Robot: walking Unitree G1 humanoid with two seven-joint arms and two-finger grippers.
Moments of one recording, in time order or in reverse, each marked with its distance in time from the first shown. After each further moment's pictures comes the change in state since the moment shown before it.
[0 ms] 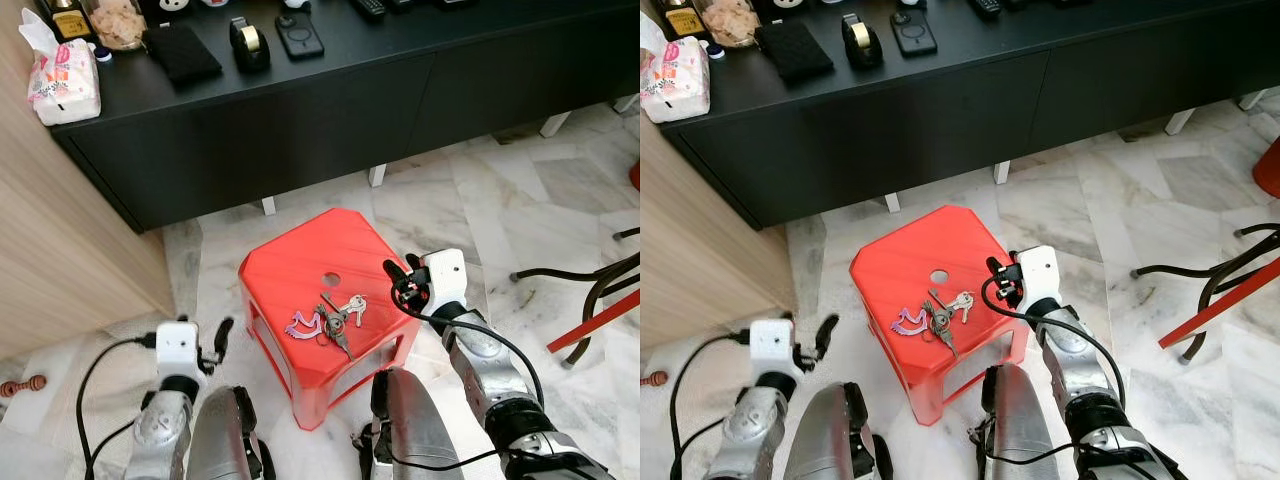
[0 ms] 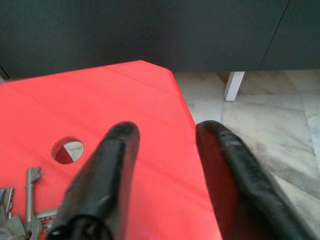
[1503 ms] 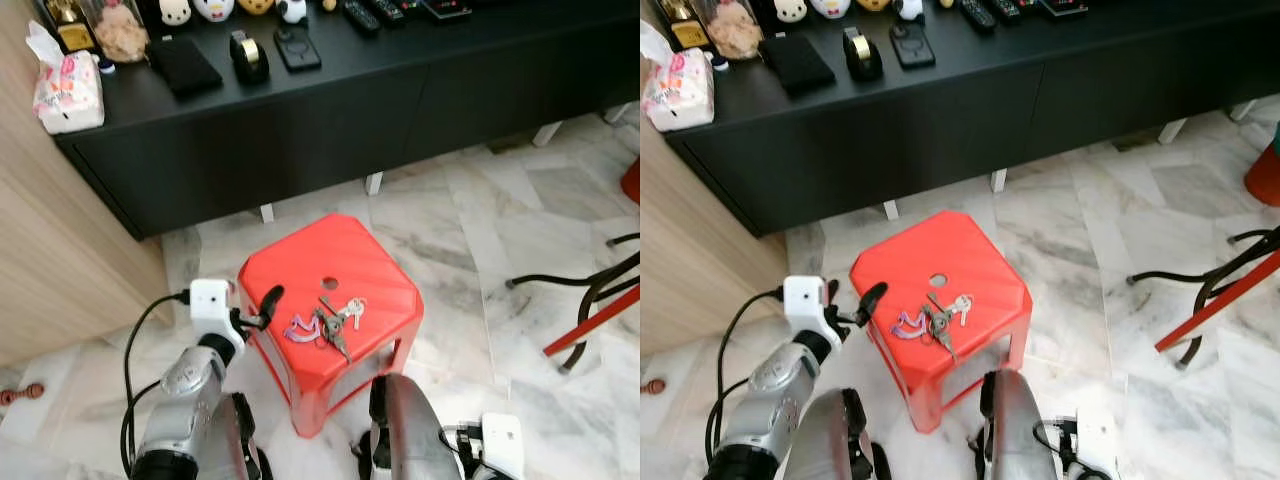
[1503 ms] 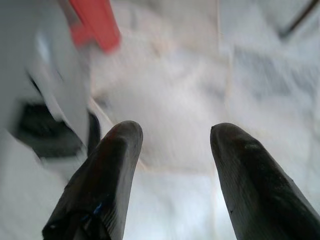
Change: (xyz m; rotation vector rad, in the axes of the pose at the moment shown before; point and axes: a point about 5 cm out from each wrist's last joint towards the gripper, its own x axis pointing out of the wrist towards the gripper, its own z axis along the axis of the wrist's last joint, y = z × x) left arm 0.020 -0.052 0.021 -0.196 0.153 -0.319; right arm -0.169 0.008 -0.176 0.159 0.723 -0.531
